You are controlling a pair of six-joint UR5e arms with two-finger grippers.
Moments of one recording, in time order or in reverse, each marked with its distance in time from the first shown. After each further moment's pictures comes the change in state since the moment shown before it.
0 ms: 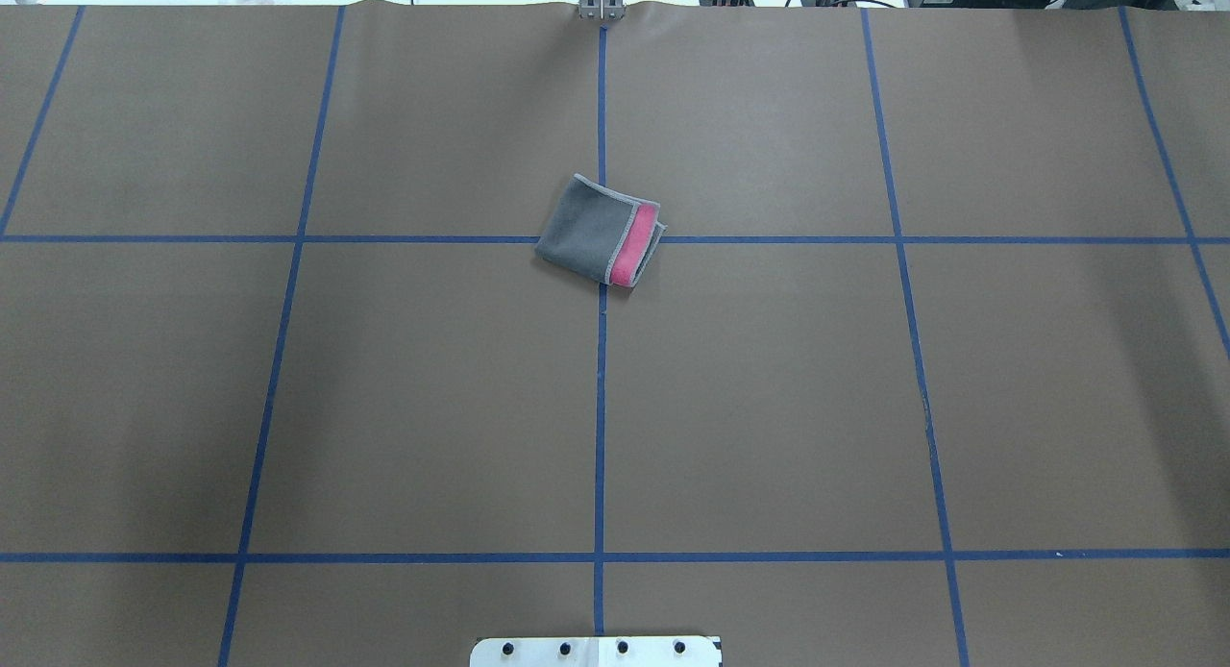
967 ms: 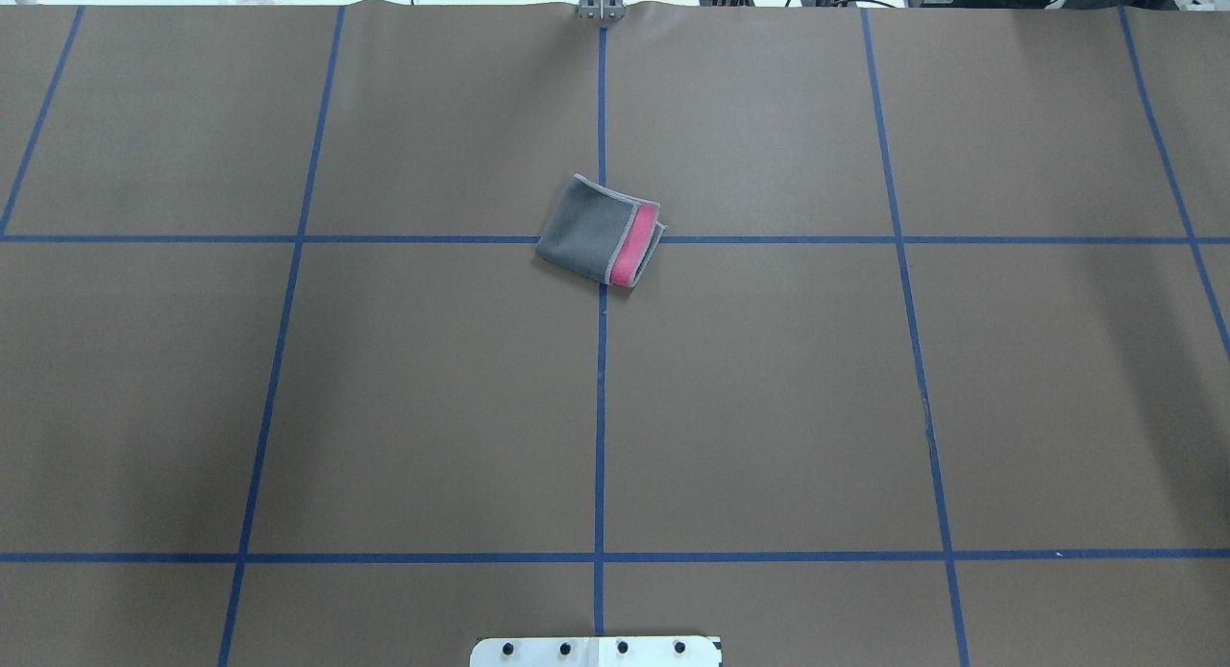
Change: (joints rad) left arm 0.000 0.003 0.000 -0.003 0.002 0.000; right arm -0.009 0.028 -0.001 -0.078 0.000 0.007
